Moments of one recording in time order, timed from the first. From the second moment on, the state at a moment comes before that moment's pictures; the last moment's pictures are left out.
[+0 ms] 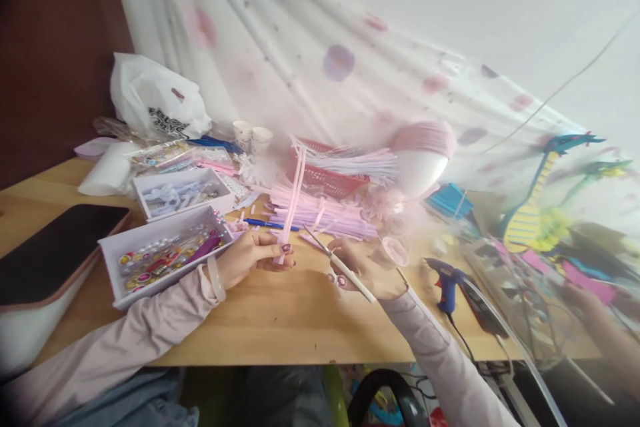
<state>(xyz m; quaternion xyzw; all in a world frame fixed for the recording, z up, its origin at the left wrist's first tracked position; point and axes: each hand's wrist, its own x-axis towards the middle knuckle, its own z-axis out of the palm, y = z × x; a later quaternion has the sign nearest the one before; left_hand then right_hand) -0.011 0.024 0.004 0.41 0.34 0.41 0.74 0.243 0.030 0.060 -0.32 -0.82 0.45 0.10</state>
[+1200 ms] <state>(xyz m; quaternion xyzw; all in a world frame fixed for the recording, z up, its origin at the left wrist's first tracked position) -0.008 0.020 0.011 0.43 0.38 0.29 0.77 0.226 0.049 0.030 -0.32 -0.73 0.60 0.06</state>
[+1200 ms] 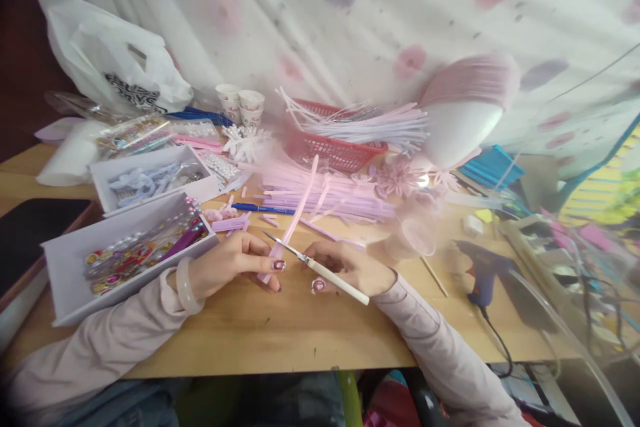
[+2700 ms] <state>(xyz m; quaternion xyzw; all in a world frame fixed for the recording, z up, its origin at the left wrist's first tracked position) 0.012 0.017 -0.011 0.53 0.40 0.45 0.60 0.143 0.108 0.015 -0.60 -0.66 0.41 0.17</state>
